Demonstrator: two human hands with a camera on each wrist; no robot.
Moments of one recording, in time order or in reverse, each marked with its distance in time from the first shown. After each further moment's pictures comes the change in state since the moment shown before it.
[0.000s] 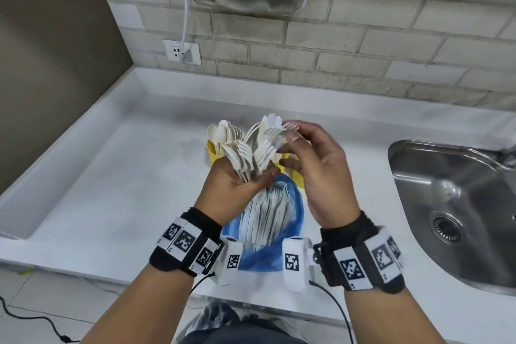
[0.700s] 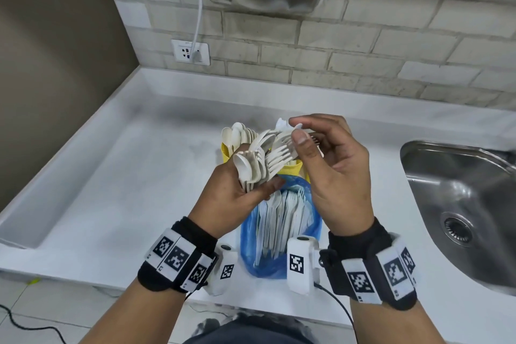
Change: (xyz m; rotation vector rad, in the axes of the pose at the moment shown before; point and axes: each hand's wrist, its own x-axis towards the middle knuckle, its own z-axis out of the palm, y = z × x) left_hand -0.004 0.002 -0.044 0.062 -0.104 -0.003; right_hand -0.004 -0.009 0.038 -0.150 0.037 -0.336
